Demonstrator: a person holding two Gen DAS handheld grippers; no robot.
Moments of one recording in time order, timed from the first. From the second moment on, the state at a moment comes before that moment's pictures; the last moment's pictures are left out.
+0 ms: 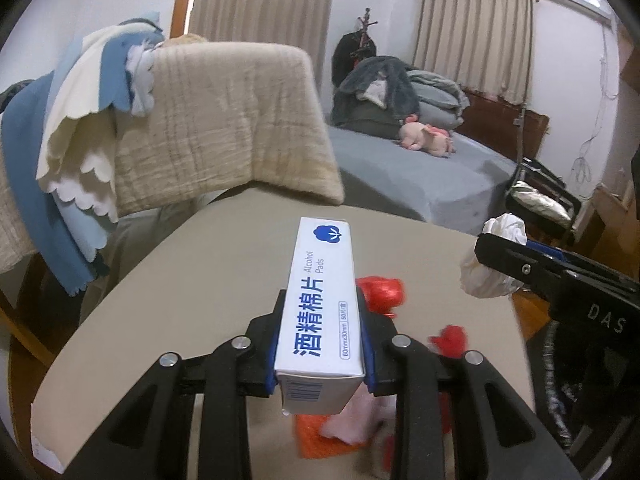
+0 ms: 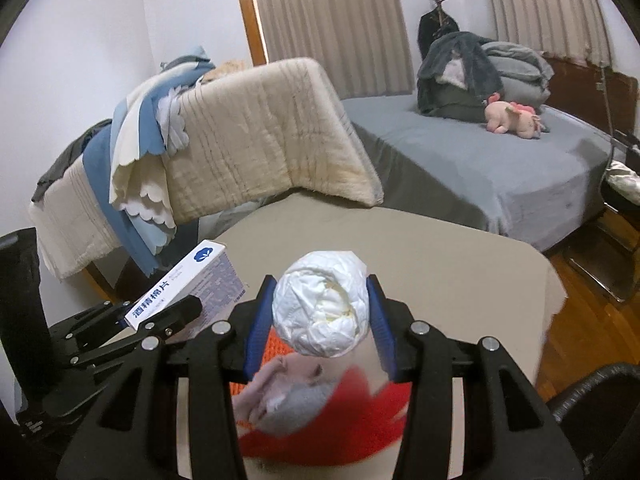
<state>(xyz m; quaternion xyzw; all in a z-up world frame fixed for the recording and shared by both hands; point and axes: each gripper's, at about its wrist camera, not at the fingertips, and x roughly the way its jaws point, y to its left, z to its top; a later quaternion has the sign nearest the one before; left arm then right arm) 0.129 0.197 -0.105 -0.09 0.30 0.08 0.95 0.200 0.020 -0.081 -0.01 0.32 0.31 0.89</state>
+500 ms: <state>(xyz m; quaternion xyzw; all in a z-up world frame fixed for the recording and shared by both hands) 0.108 0.092 -0.079 -0.07 0.30 -0.02 0.95 0.136 -0.100 -0.059 0.01 0.30 0.24 0.92</state>
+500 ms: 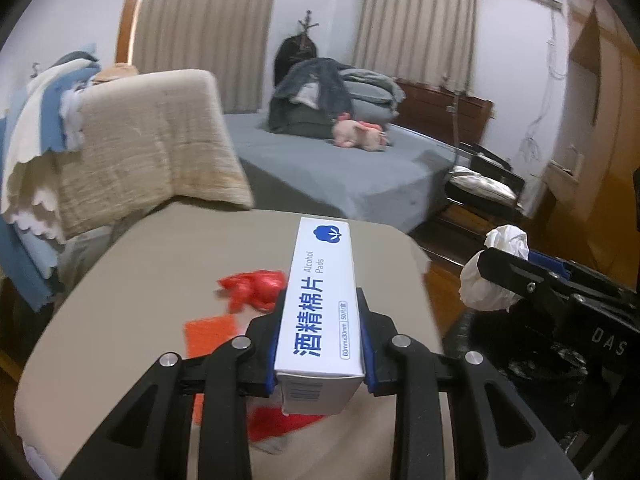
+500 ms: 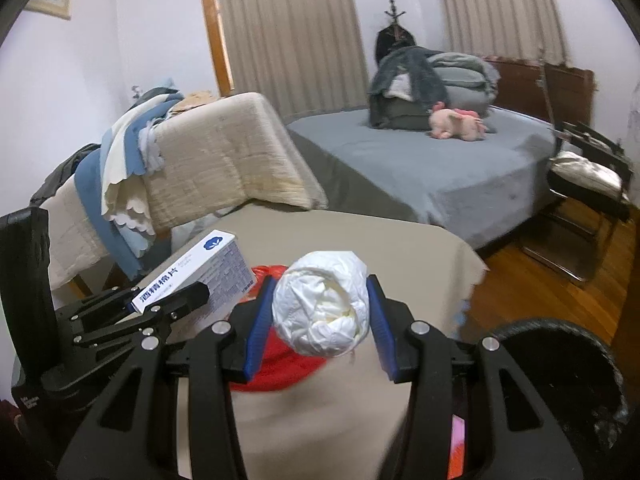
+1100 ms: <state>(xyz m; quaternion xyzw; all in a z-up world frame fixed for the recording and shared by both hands) 0.103 -0.039 -0.083 -0.02 0.30 -0.14 0.94 0.094 -0.240 -0.068 0.03 0.30 0.11 0.95</state>
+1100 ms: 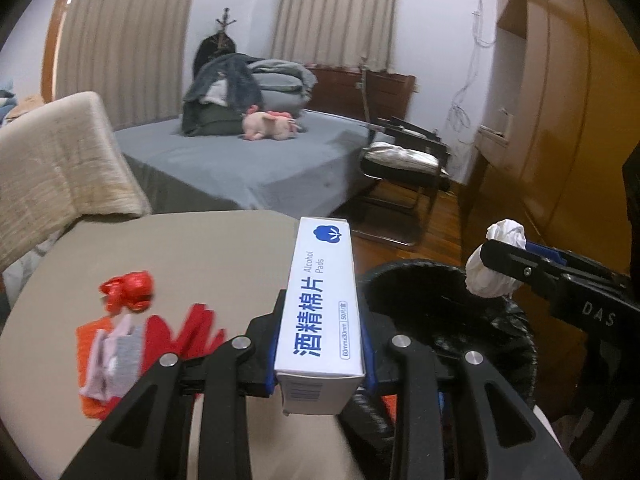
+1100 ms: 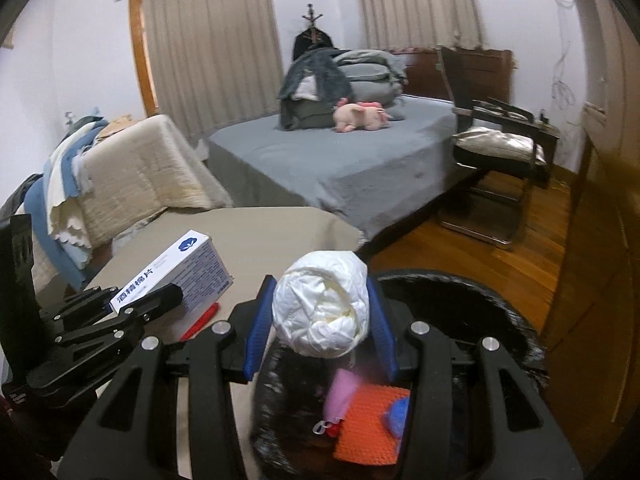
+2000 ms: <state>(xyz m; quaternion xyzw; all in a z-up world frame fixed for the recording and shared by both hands) 0.129 -0.146 -0.121 0.01 0.34 -0.24 0.91 0.082 -0.336 -0.108 0.06 0.34 0.01 0.94</state>
